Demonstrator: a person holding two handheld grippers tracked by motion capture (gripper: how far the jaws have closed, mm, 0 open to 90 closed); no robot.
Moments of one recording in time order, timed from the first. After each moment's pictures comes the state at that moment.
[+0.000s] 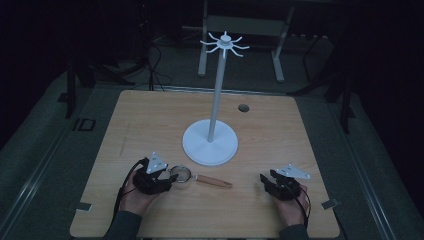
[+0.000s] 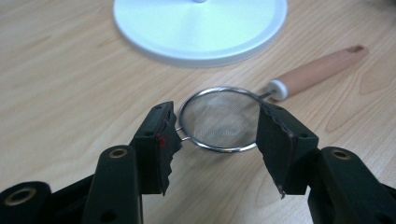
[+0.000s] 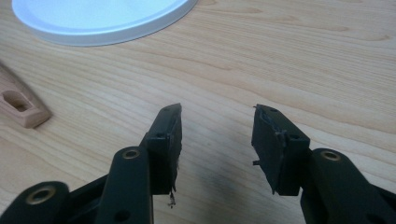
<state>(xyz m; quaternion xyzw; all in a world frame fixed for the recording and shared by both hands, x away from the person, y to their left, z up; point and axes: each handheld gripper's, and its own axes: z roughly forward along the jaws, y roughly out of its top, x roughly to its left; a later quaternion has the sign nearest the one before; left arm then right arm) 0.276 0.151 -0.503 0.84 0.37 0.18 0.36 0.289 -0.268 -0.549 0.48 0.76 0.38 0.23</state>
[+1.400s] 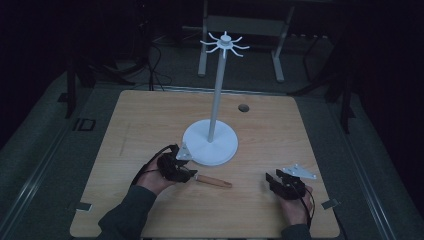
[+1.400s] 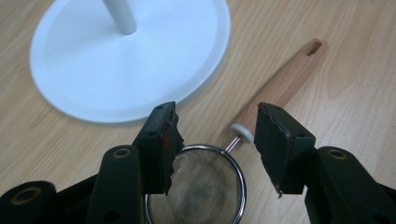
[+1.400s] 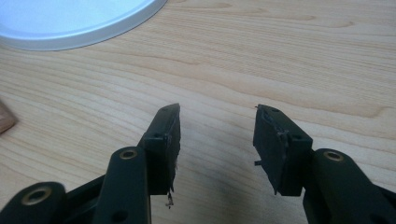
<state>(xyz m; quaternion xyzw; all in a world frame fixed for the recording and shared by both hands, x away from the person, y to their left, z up) 0.319 0.101 -0.490 0.91 0.25 0.14 0.31 0.291 -0.283 -0.553 0.51 0.74 0.38 0.23</state>
